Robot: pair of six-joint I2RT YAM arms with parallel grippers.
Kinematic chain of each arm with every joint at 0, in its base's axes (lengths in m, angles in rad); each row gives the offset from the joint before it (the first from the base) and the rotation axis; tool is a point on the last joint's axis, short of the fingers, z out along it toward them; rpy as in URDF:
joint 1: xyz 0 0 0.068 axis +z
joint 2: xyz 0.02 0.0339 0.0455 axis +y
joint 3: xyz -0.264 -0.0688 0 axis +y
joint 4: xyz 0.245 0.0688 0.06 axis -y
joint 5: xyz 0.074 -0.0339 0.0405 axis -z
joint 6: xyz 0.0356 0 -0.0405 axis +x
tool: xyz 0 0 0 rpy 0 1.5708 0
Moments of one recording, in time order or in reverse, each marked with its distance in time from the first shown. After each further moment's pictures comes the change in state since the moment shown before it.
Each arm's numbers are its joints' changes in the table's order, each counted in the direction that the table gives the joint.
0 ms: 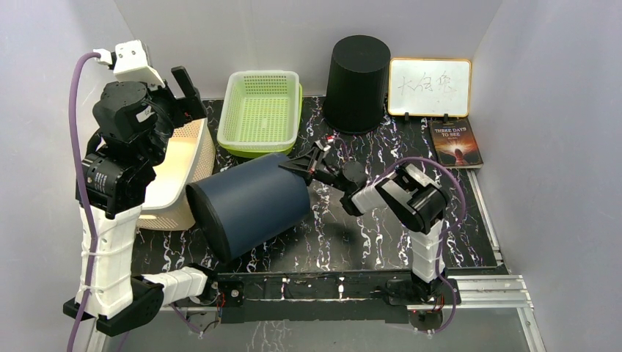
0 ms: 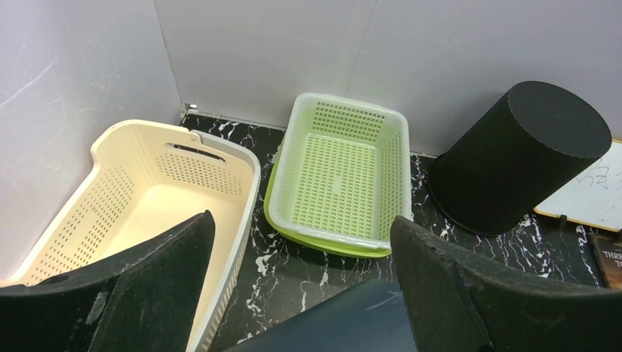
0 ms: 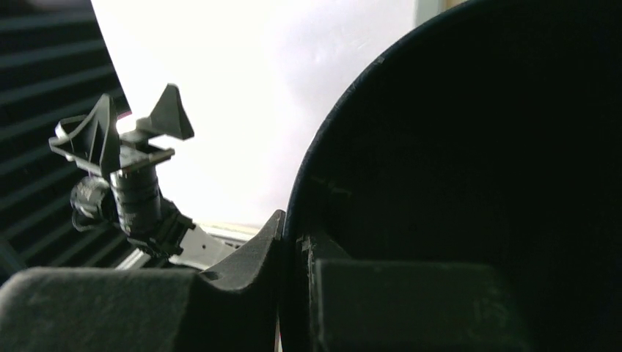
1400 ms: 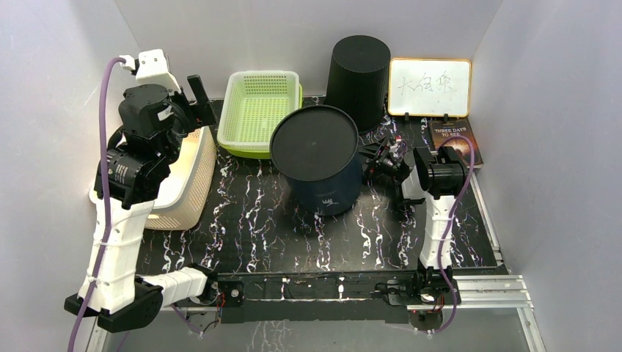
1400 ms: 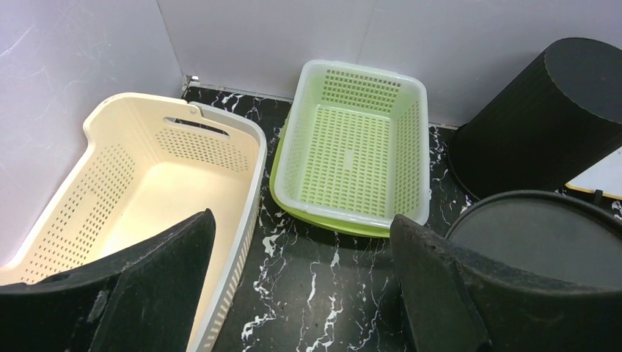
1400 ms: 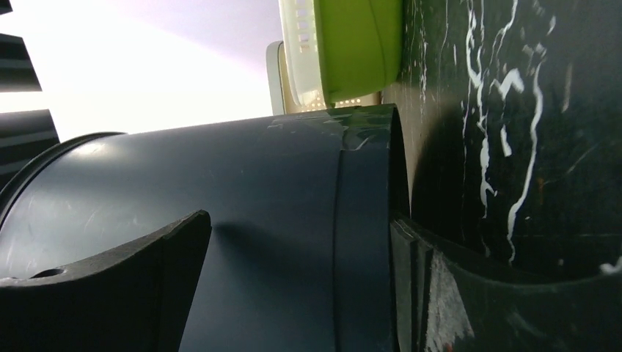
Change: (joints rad) left arm 0.000 -0.016 0.147 0.043 -0.003 0.000; right arm -0.657 0.322 0.051 0.040 -0.436 -0.163
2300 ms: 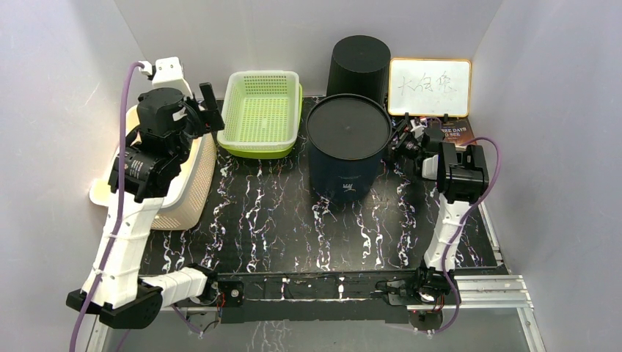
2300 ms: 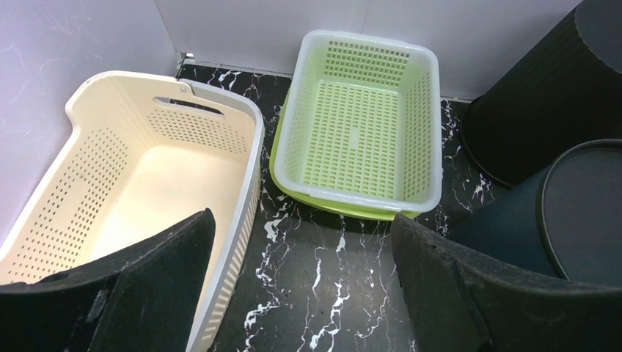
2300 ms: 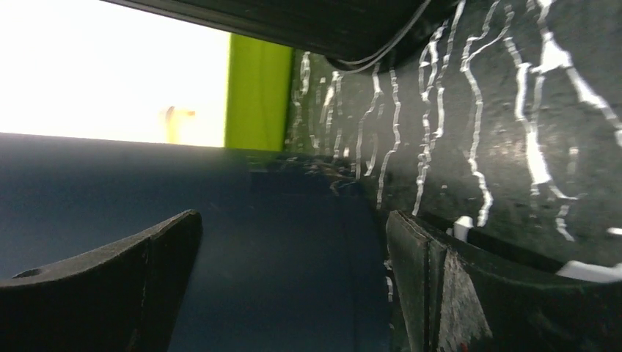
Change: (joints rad) left arm 0.000 -0.011 0.121 0.047 0.015 0.002; right arm -0.182 -0.079 -0.240 -0.599 -0.014 -0.618
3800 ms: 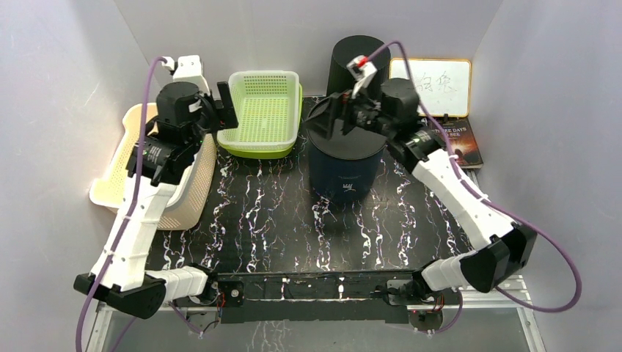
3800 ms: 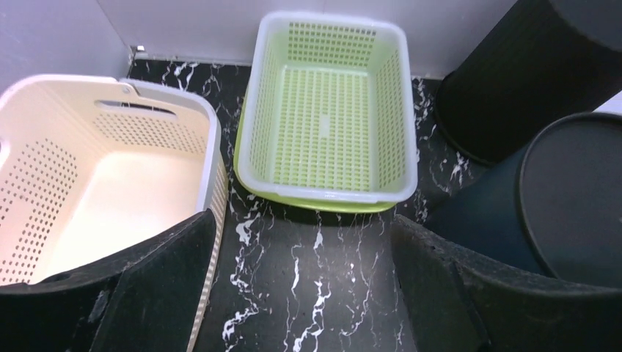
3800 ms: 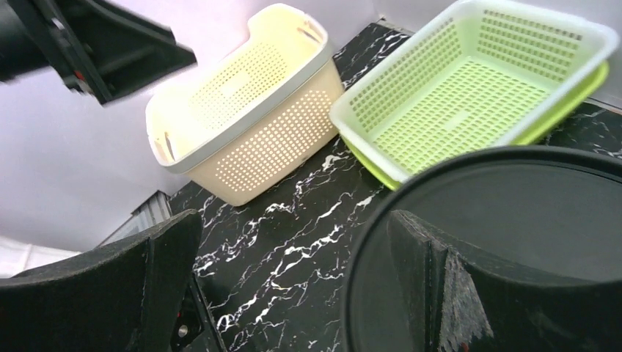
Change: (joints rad) left arm 0.000 0.072 0.078 0.071 0.106 0.002; right arm 0.608 -0.855 -0.396 -1.096 0.410 -0.756
